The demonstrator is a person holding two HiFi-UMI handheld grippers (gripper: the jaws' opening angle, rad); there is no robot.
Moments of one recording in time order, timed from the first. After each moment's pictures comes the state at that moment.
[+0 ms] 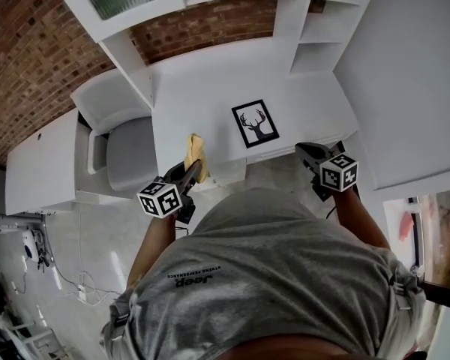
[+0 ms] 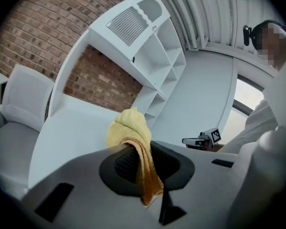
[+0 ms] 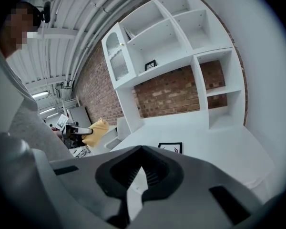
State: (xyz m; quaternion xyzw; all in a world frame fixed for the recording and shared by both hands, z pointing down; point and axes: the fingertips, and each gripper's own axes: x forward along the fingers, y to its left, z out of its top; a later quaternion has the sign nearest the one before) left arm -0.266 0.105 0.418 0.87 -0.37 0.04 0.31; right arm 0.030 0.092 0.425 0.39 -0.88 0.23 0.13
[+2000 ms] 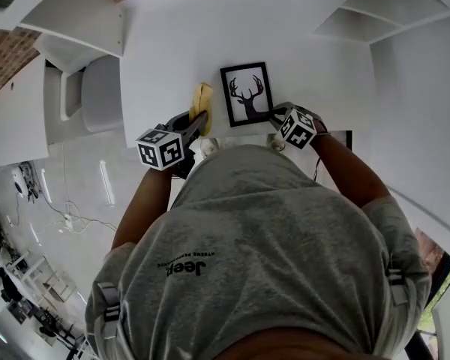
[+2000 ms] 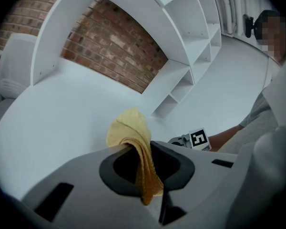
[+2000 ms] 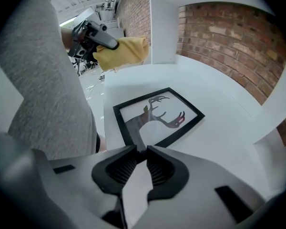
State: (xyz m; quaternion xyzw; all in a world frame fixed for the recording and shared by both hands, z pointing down) left arm -0.177 -0.039 0.544 0.81 -0.39 0.11 0.43; right arm 0.010 -0.036 0.662 0.09 -0.84 0.09 0.52
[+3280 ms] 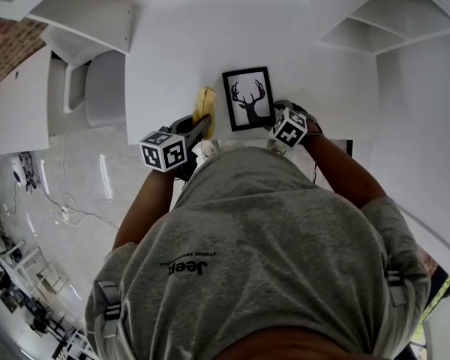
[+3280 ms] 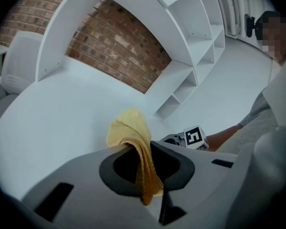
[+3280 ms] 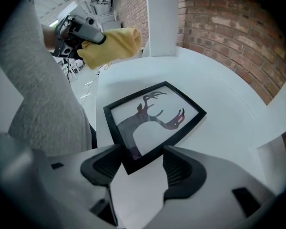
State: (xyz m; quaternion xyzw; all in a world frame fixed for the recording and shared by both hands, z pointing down) left arm -0.172 -0.034 0.546 0.79 -0.41 0.11 0.44; right arm 0.000 -0.048 0.672 0.09 -0.82 0.10 0.55
